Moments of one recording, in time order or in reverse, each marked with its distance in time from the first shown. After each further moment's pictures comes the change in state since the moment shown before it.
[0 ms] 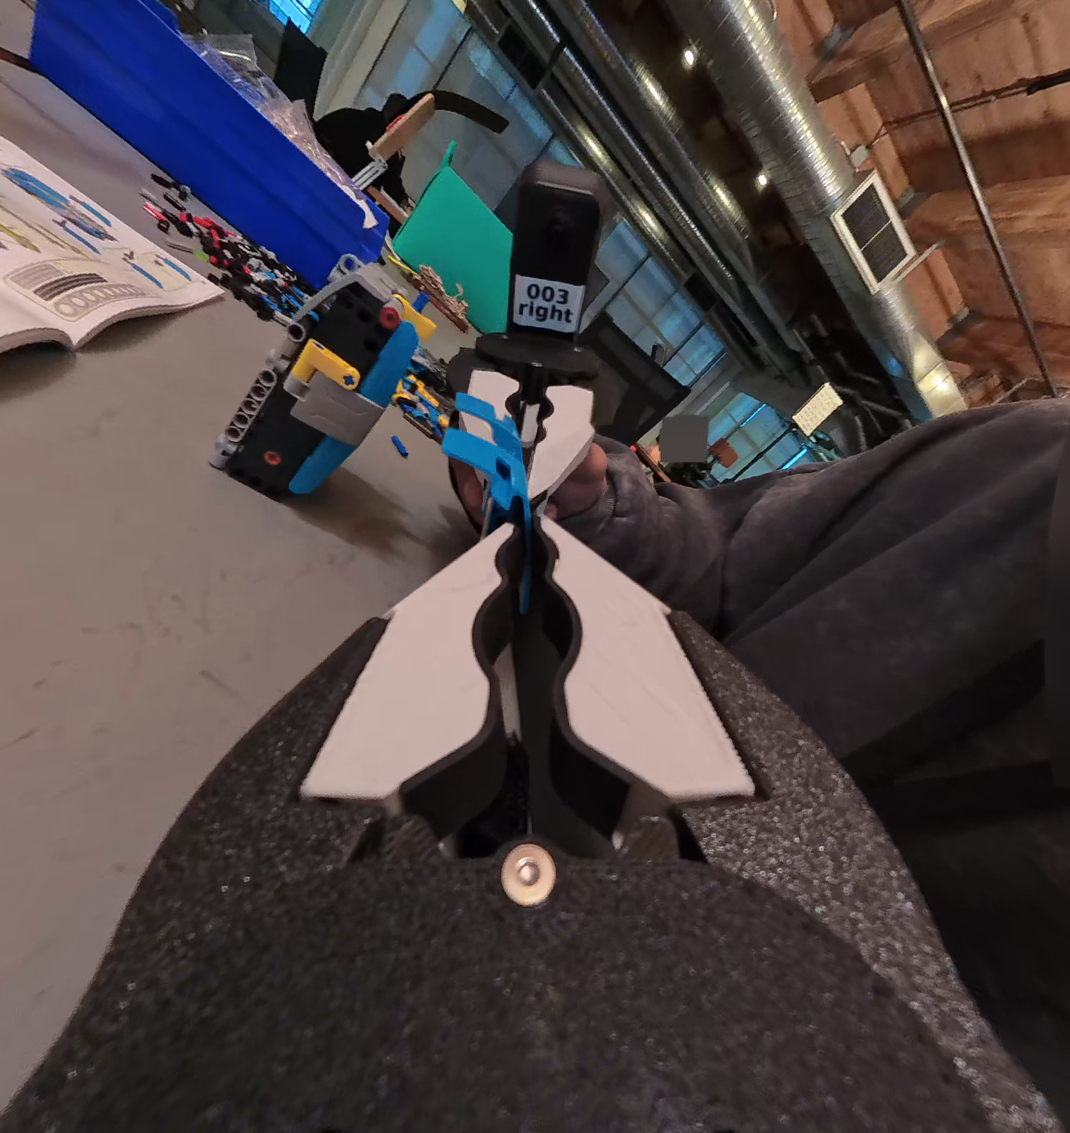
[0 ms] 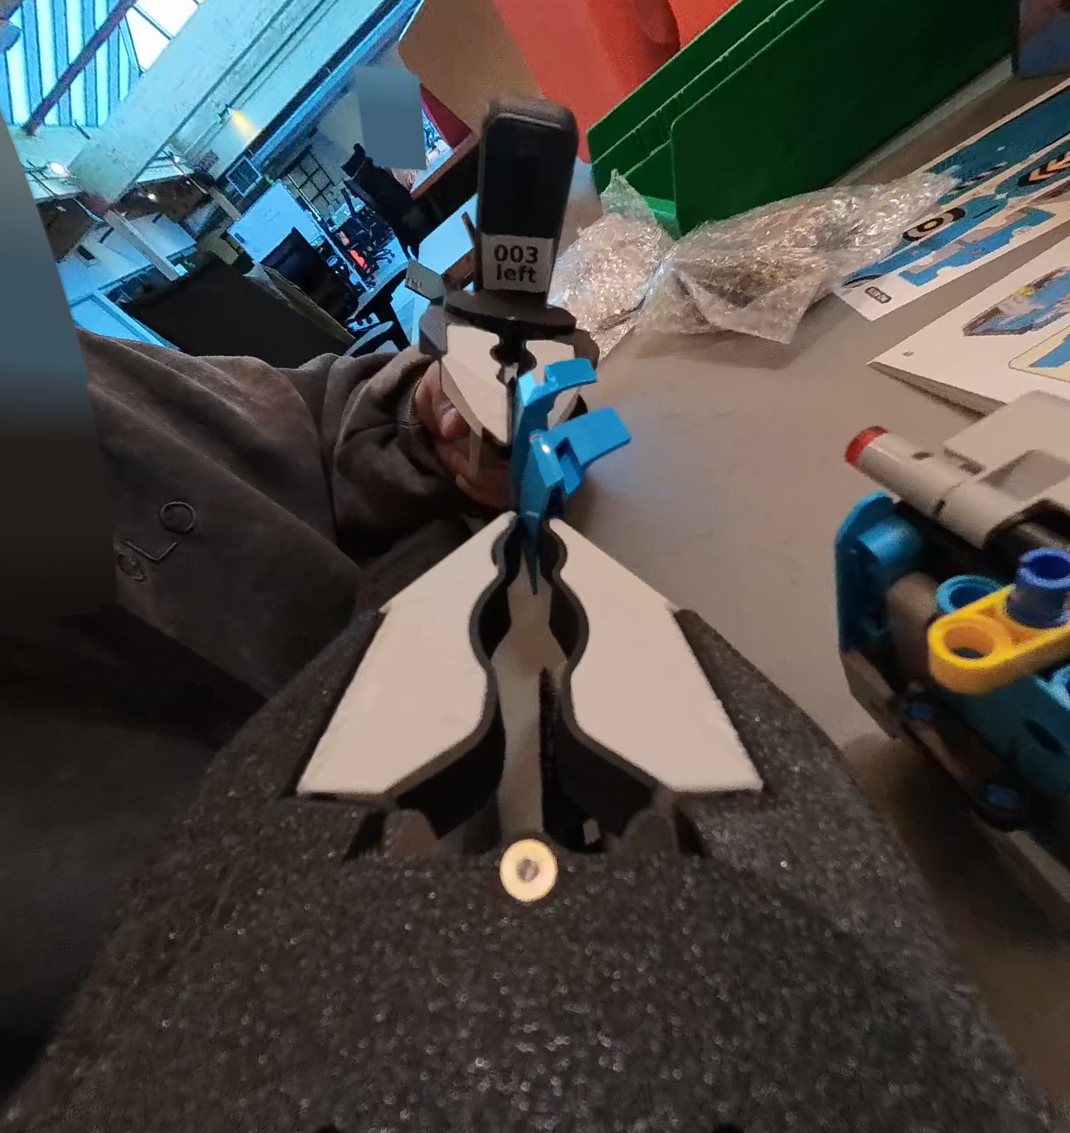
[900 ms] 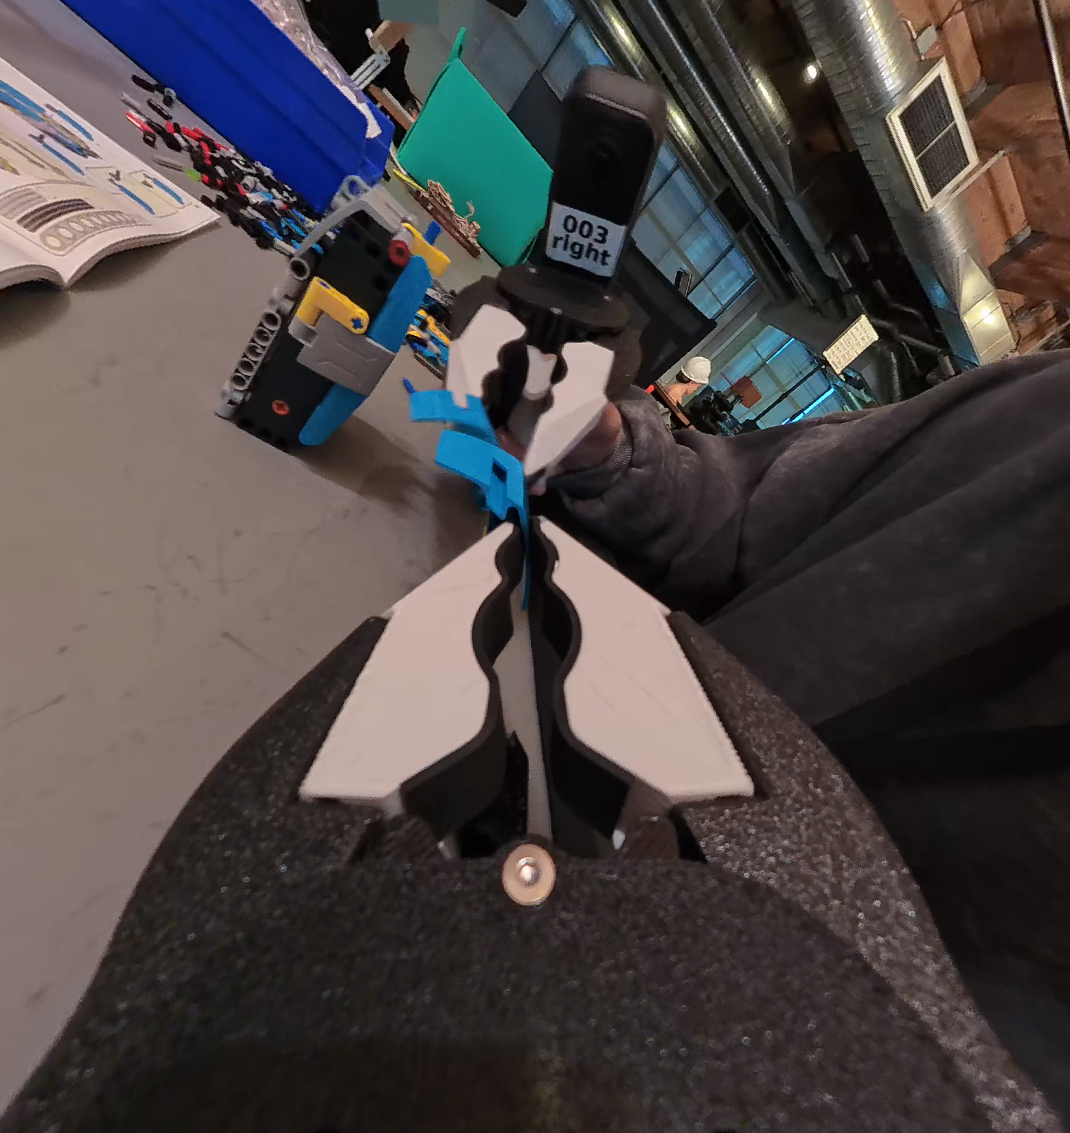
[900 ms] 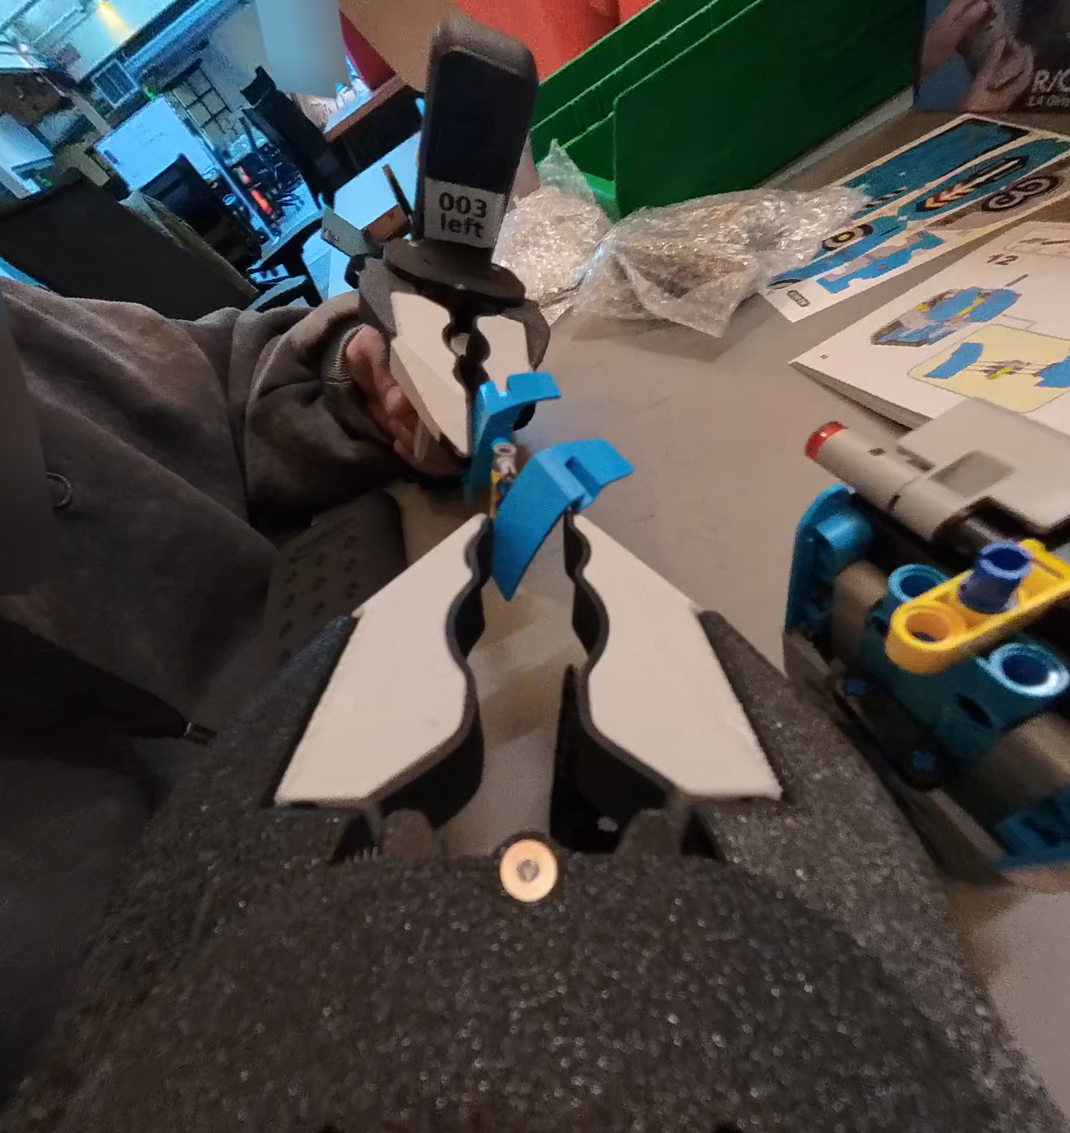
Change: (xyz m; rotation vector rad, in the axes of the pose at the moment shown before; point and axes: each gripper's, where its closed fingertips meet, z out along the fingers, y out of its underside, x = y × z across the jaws) left arm -0.007 0.013 -0.001 -0.121 -0.027 0.003; right arm 0.016 0.007 -0.002 -0.038 0.131 -0.101
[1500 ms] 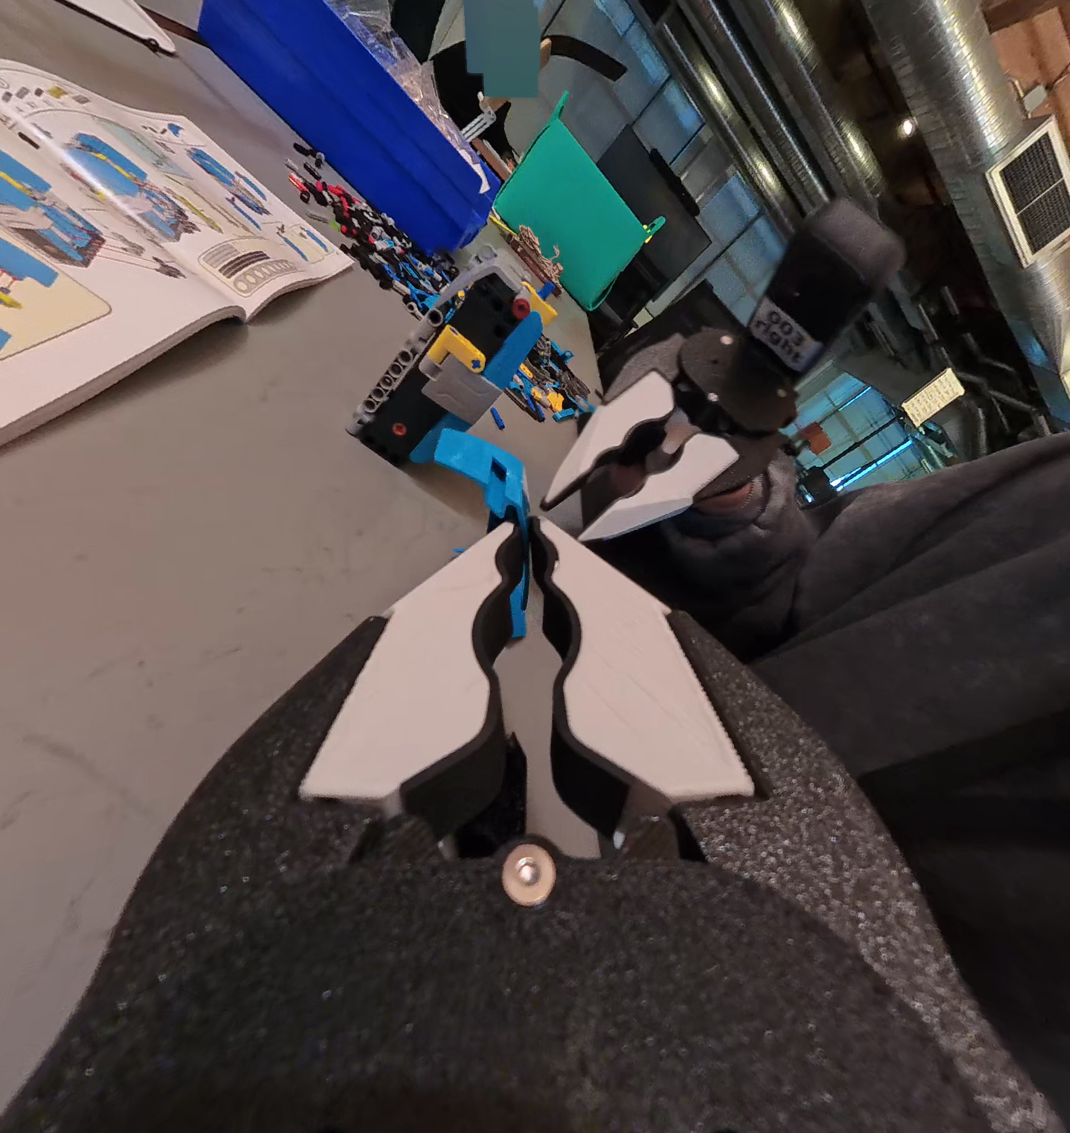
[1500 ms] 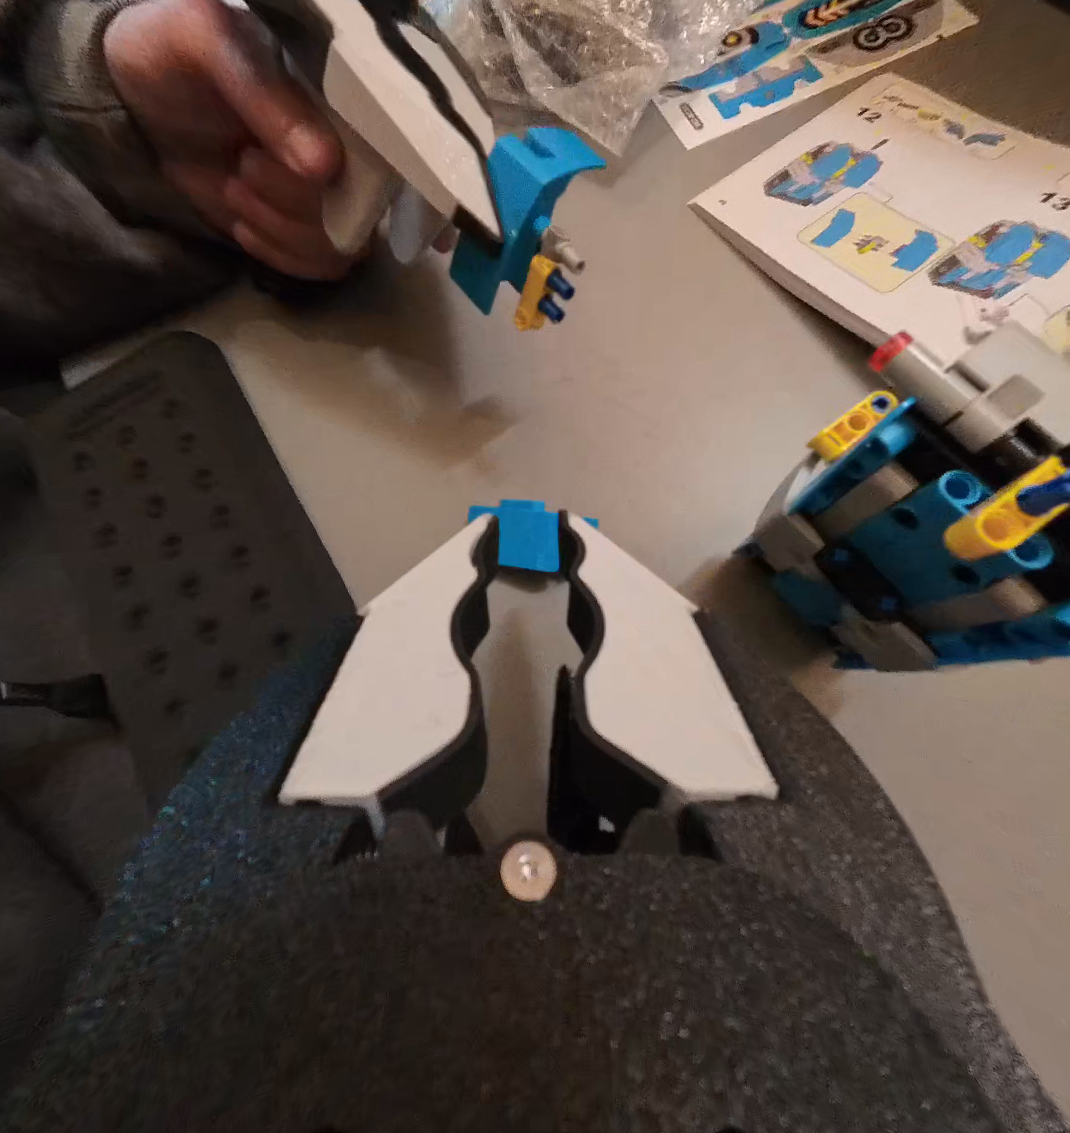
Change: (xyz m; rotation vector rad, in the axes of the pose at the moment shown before) left arm -0.030 -0.016 -0.019 0.054 -0.135 -0.031; right arm 0.008 0.034 -0.015 -0.330 0.389 -0.146
